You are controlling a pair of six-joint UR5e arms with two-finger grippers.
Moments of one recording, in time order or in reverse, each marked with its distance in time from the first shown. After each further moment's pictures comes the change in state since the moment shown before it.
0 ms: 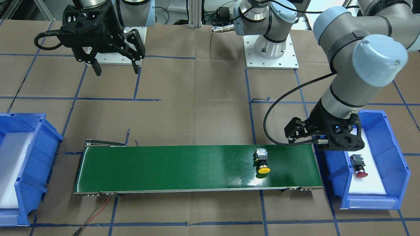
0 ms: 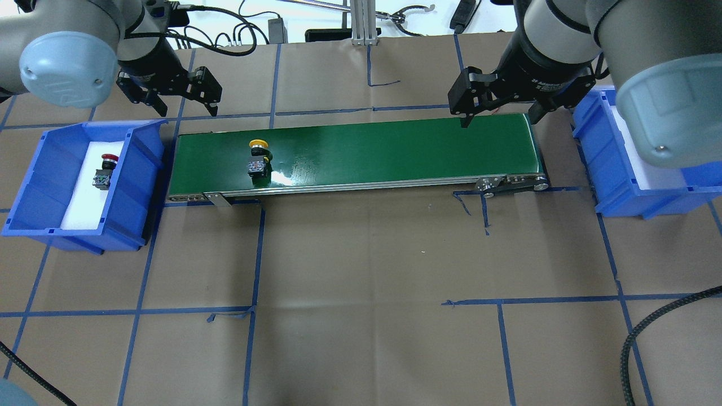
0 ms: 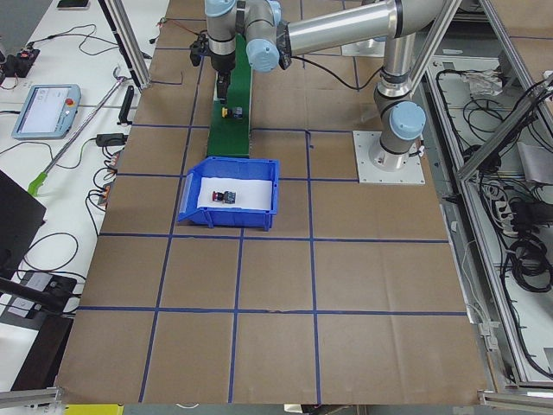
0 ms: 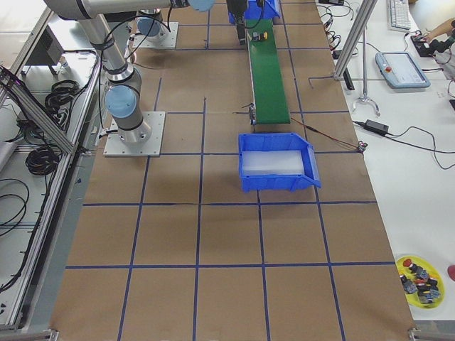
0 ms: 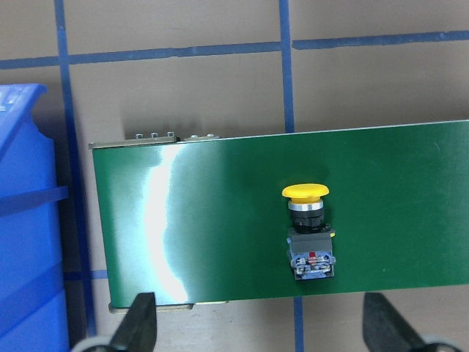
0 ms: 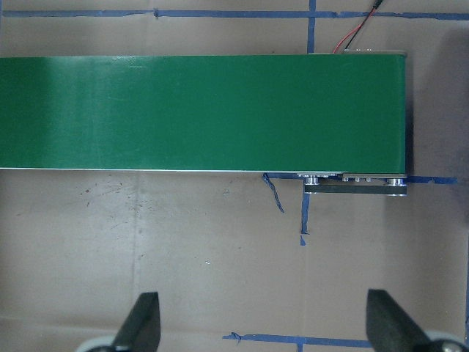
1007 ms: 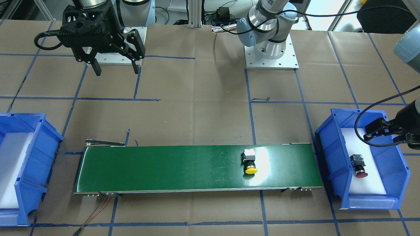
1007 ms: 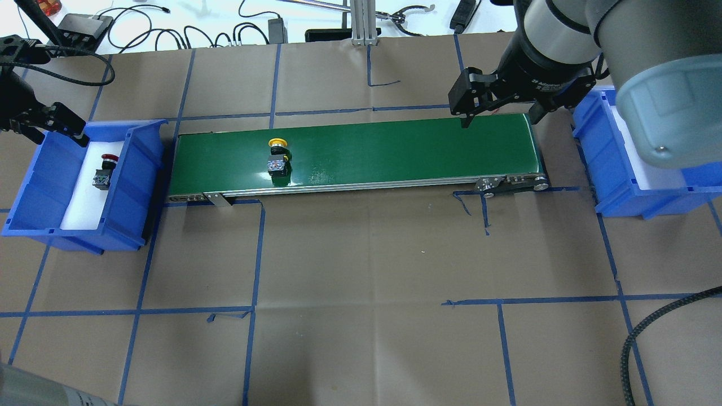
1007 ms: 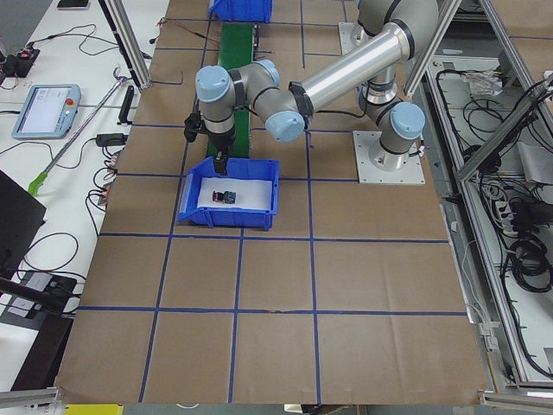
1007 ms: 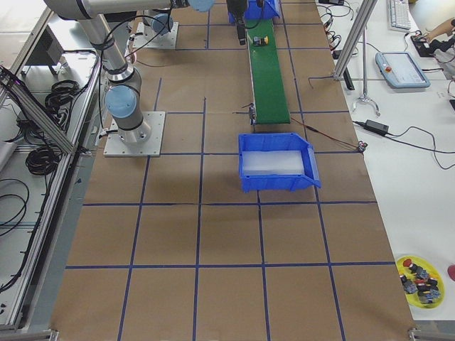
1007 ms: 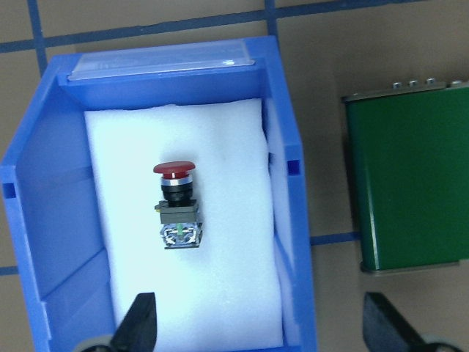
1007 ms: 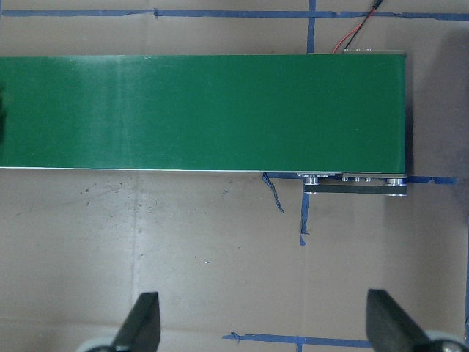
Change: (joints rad) left arm 0.387 -0.067 -0.006 0.009 0.000 0.477; right arm 0.001 0.001 0.000 0.000 0.000 -0.001
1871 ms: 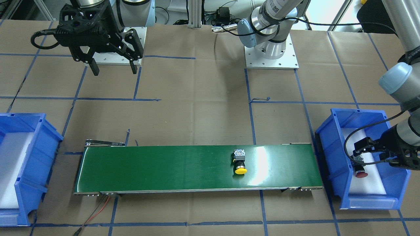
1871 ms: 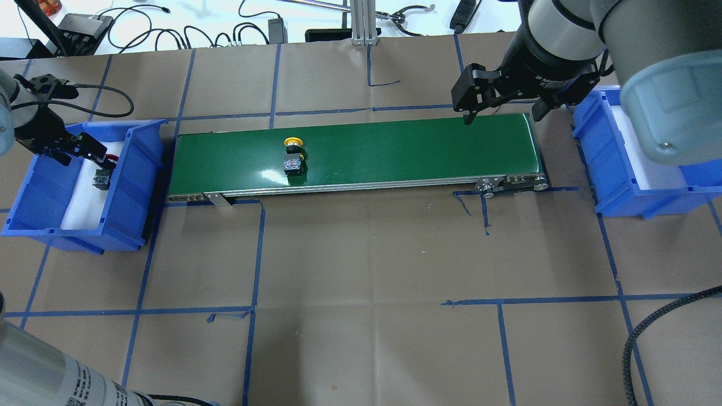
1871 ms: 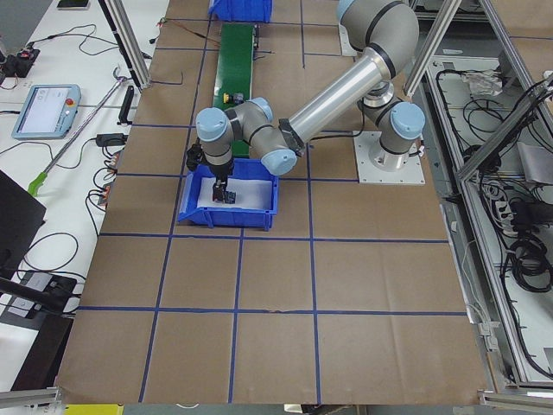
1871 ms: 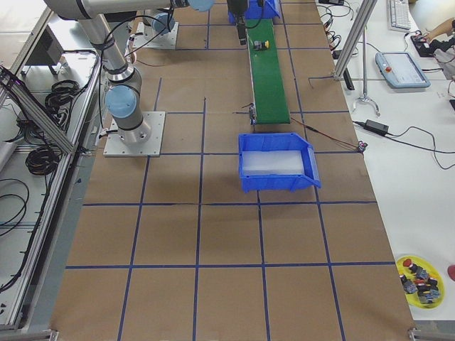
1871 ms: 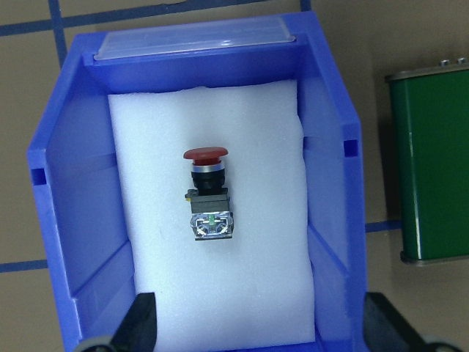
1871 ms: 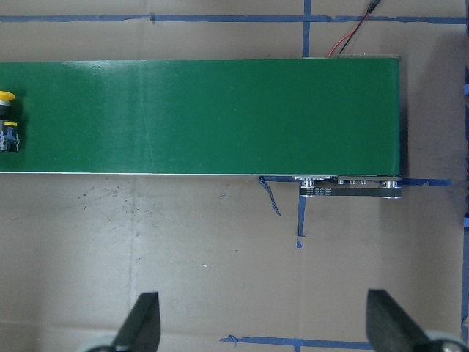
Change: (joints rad) left arm 0.027 -0.136 -0.081 0.204 -0.011 0.042; right arm -0.008 -0.002 -0.004 0.000 -0.003 -0.001
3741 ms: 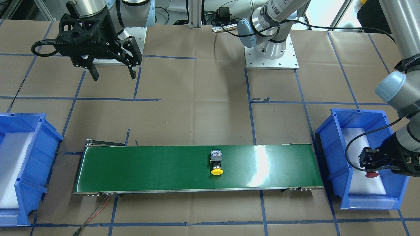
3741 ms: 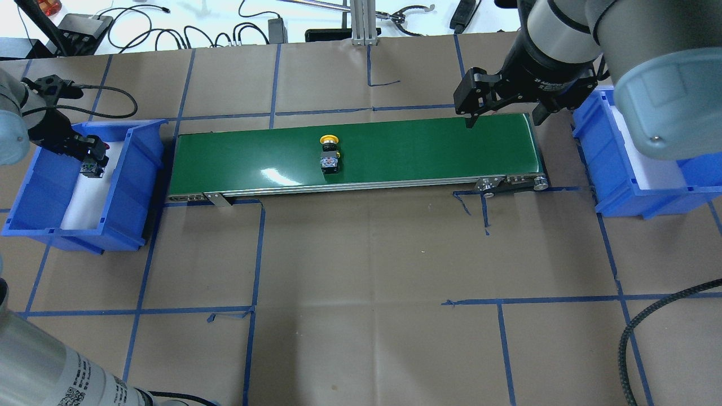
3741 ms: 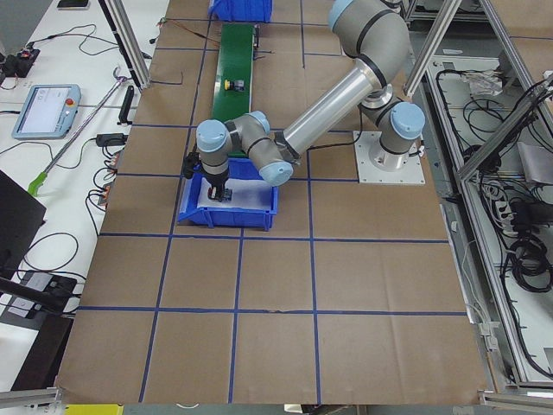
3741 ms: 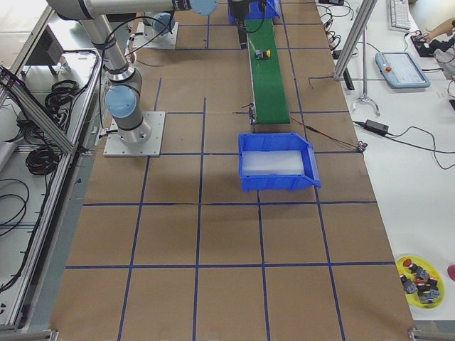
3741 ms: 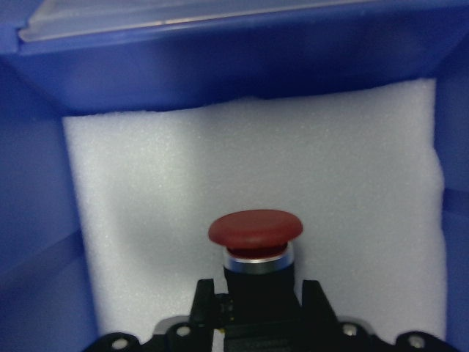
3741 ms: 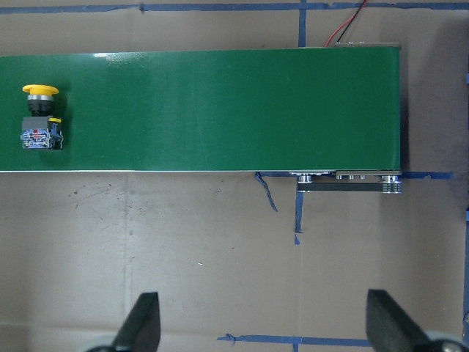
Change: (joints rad) left arm -0.003 -0.021 0.023 0.062 -0.028 0.005; right arm -0.010 0.020 0.009 0.000 0.001 0.002
